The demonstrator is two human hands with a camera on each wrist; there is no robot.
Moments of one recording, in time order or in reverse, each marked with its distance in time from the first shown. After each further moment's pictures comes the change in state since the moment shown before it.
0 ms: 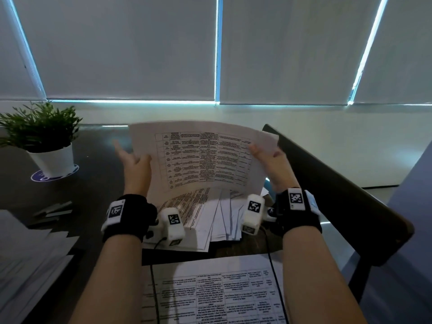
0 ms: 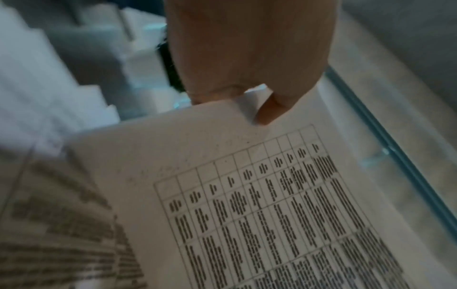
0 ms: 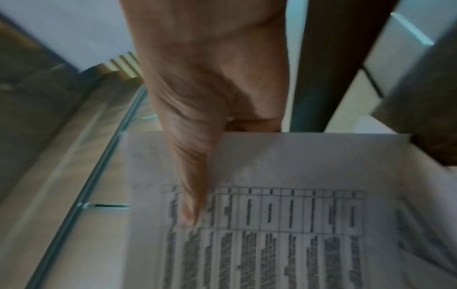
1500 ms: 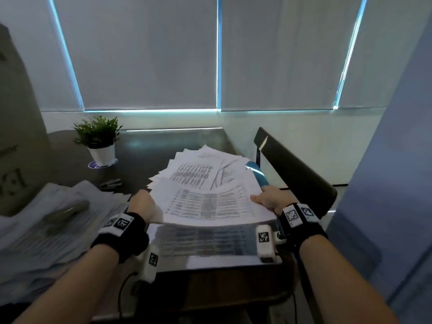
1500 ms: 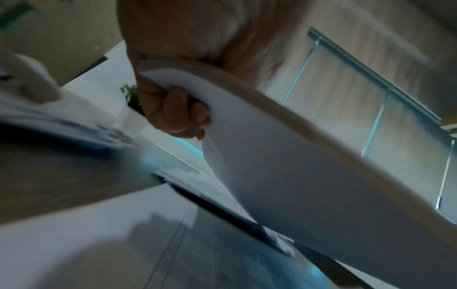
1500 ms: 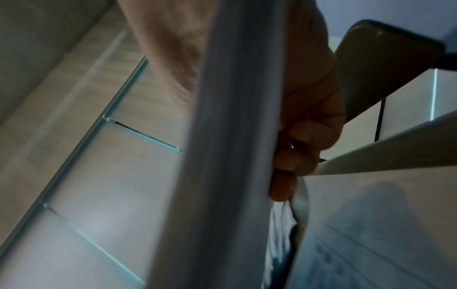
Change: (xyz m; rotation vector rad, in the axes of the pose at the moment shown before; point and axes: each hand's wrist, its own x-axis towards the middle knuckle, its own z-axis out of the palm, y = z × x) left_hand -0.187 0.099 -0.104 1.174 -0.286 -0.249; right_hand -0.193 -0.062 -0.066 -0.768 -0.229 0.454
